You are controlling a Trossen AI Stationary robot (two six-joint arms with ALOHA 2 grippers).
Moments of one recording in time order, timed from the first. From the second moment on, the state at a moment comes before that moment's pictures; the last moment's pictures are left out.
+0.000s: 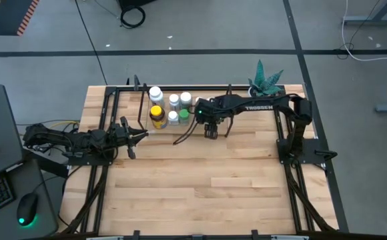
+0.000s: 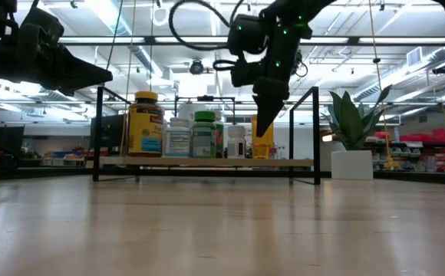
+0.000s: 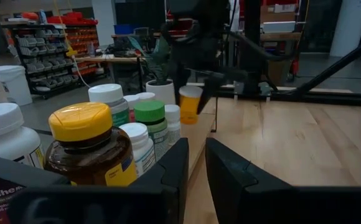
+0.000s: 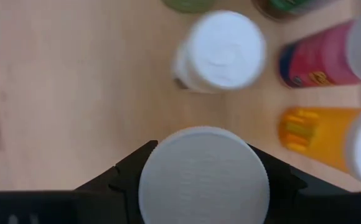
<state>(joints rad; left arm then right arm) -0.15 0.18 0.01 0.16 -0.49 0.01 -0.23 1.85 1.46 -0.85 0.14 -0.08</state>
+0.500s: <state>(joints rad) -0.15 0.18 0.01 0.16 -0.49 0.01 -0.31 1.85 1.41 -0.79 0.10 -0.06</state>
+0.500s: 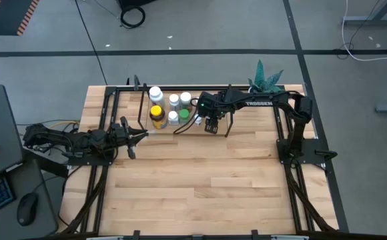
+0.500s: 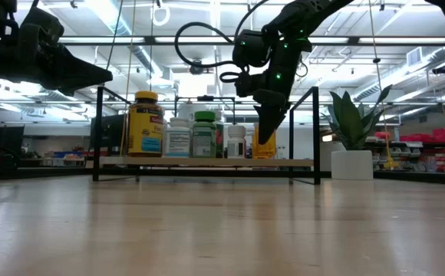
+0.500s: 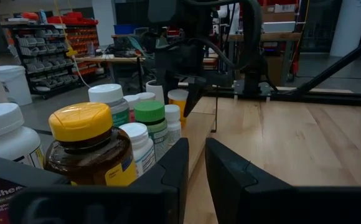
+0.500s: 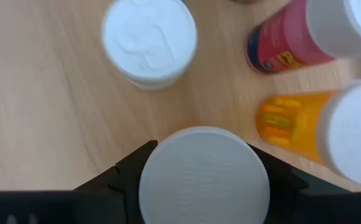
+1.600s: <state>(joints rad) -0.15 0.18 0.01 0.16 -0.49 0.01 -0.30 1.81 1.62 -0.94 0.10 -0.06</state>
